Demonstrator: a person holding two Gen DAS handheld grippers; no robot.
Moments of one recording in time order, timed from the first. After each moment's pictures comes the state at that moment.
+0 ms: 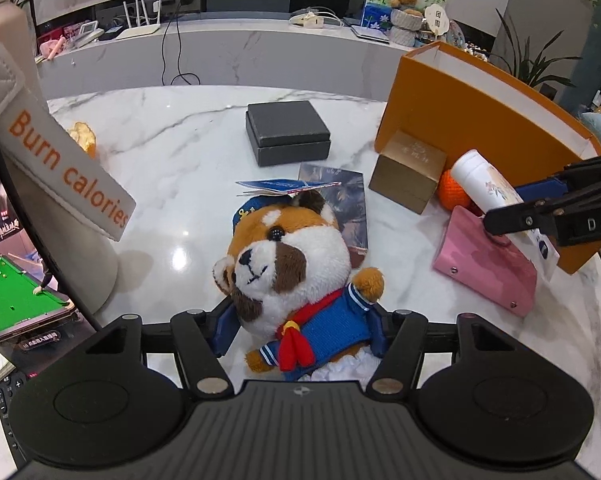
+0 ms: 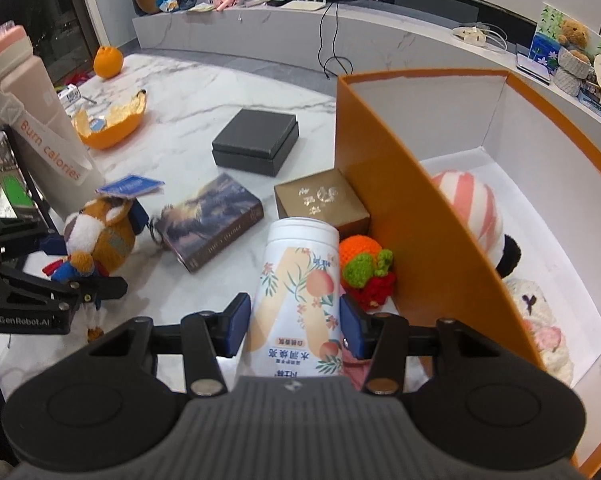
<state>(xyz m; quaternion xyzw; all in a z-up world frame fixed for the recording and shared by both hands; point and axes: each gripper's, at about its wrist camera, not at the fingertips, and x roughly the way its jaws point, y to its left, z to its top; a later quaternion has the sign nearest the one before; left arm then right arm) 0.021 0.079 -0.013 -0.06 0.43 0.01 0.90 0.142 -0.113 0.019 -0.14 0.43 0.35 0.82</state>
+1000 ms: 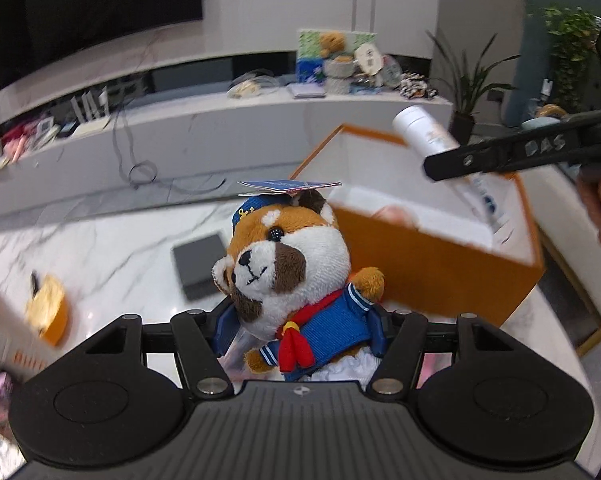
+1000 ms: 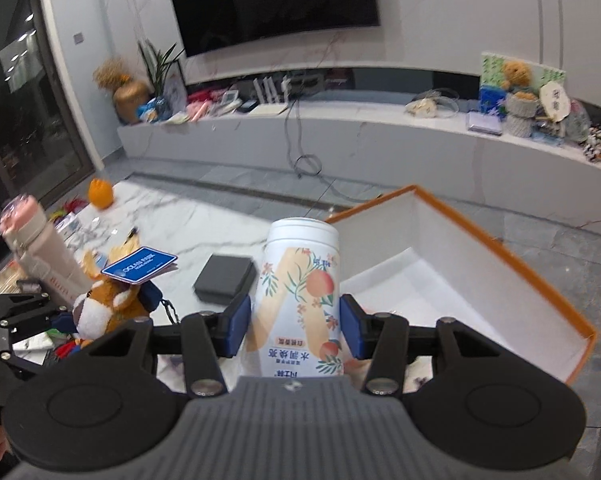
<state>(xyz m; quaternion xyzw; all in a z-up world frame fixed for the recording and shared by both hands) 0.056 -0.007 0.090 0.03 0.36 -0.05 0.93 0.169 -0.191 0.127 -0.03 0.33 0.33 0.88</state>
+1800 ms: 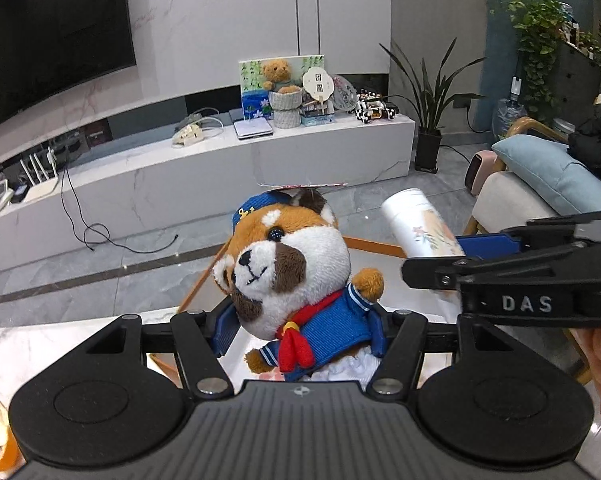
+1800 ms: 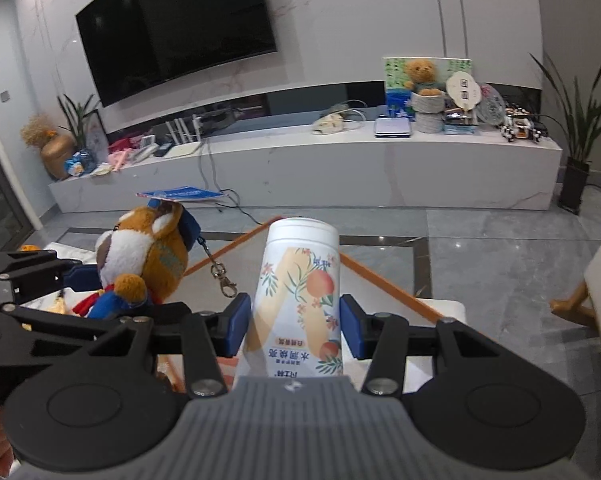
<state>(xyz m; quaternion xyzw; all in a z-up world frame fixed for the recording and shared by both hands) 0.167 -0.128 0.114 0.06 0.34 -0.09 0.93 0.219 -0.283 0.134 0.02 0.32 0.23 0.92</state>
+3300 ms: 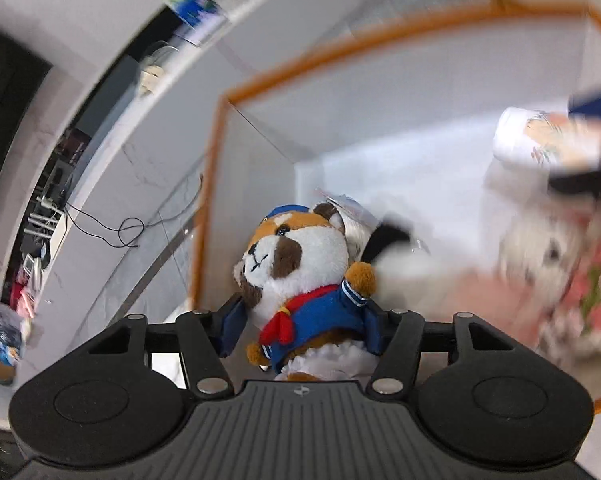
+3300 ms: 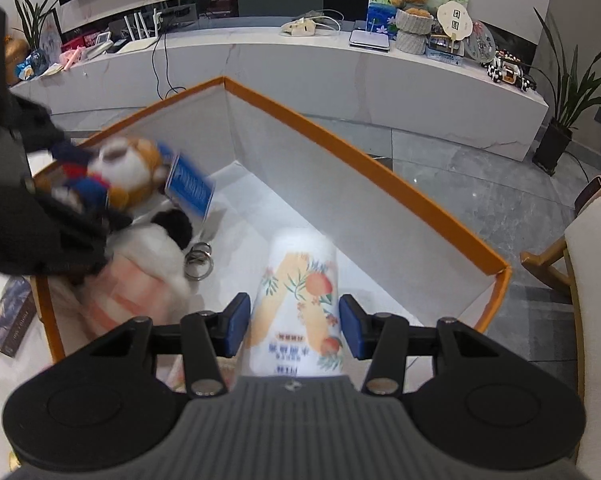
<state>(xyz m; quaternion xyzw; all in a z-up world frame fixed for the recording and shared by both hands) 0.244 -0.143 -0.008 0.36 0.48 -0.08 0.80 0.263 -0.251 0.035 -0.08 0.44 0.17 0.88</state>
